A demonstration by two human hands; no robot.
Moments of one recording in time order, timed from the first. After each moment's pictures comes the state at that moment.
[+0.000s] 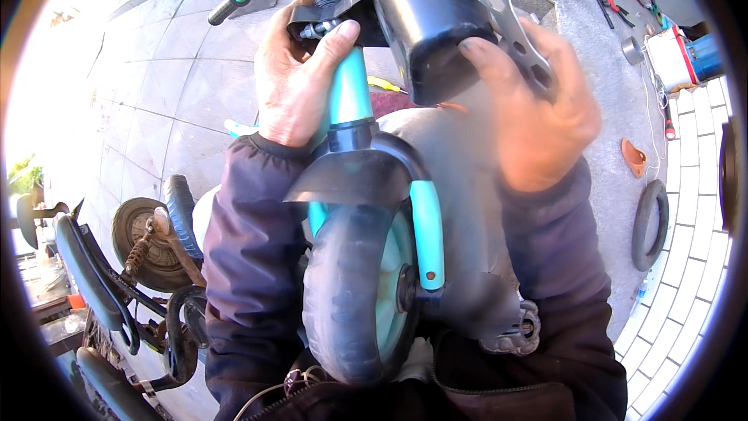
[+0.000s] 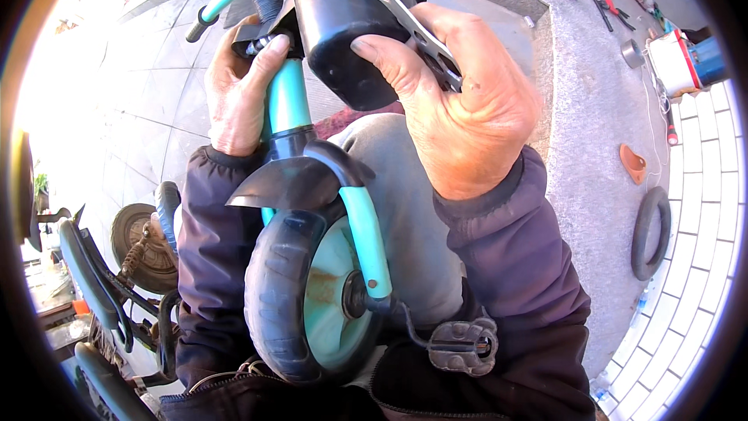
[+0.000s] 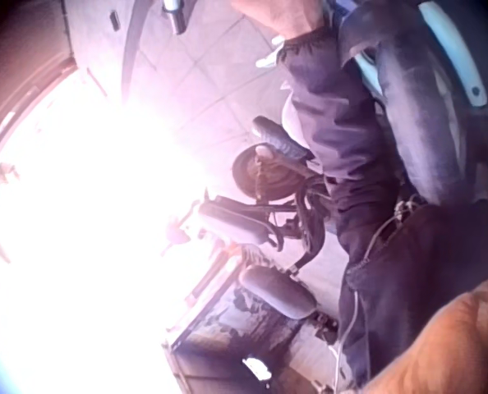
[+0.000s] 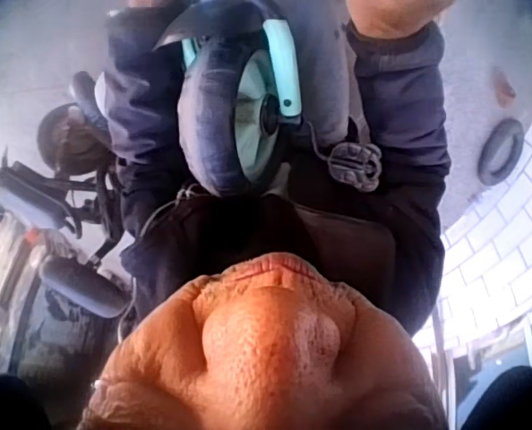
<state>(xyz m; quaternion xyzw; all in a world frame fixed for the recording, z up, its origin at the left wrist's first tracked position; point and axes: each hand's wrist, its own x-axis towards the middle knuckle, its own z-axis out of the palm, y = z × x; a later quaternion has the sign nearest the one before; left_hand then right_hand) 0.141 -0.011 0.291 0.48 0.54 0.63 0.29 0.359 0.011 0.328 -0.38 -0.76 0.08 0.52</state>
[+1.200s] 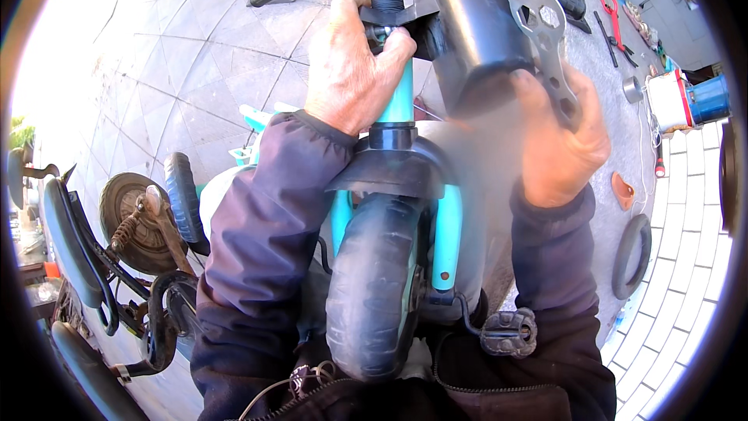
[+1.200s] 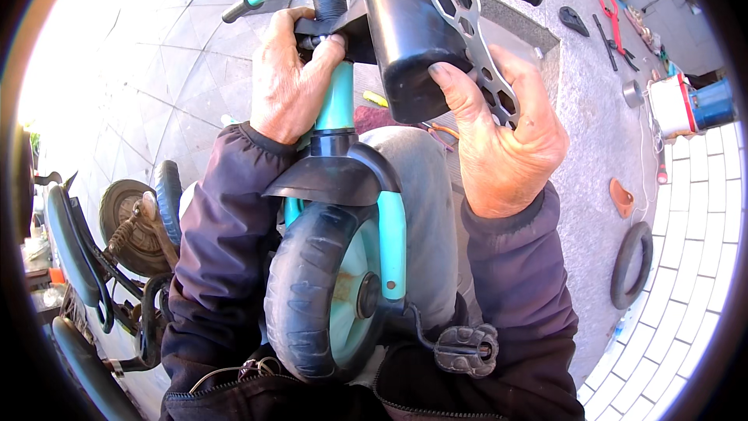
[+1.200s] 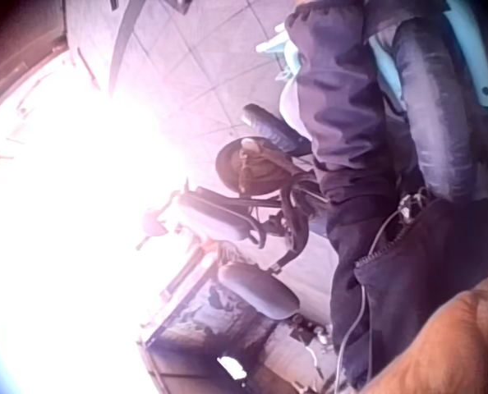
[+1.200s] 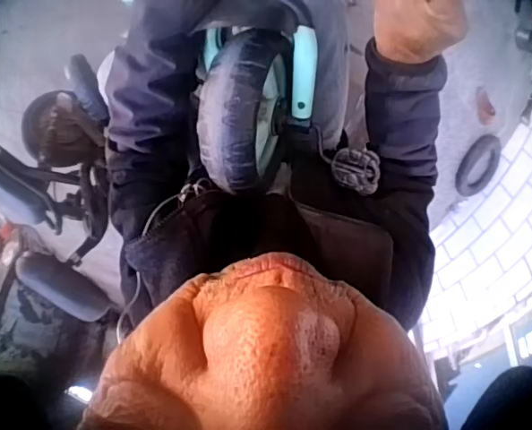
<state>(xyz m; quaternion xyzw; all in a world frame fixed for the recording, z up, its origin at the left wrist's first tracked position) 0.151 -0.005 0.304 0.52 0.63 0.56 0.12 0.356 0.007 0.330 -0.41 -0.72 0.12 0.55</state>
